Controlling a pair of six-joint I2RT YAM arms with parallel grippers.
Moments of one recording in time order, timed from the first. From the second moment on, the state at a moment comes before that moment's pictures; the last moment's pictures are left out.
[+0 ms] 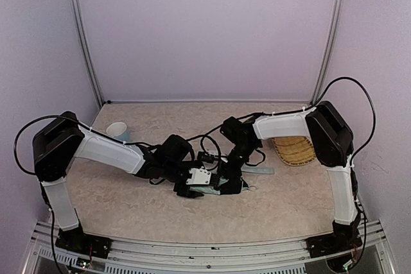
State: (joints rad) left arm -0.90 1.85 0.96 0.04 0.23 0.93; right arm 0.75 2.19 1.55 -0.81 -0.70 -0.59
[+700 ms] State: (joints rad) left arm -0.93 1.96 1.15 -0.09 0.17 0.95; right arm 0.73 1.97 1.36 -0.59 -0.46 -0.50
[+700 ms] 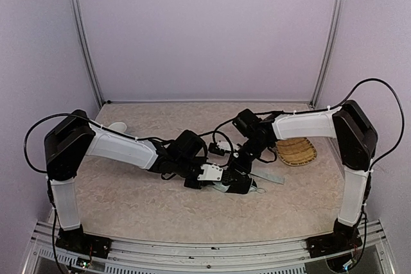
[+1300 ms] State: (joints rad) left arm -0.90 1.97 1.14 0.00 0.10 0.80; right arm 0.73 1.39 0.88 -0.01 -0.23 -0.50
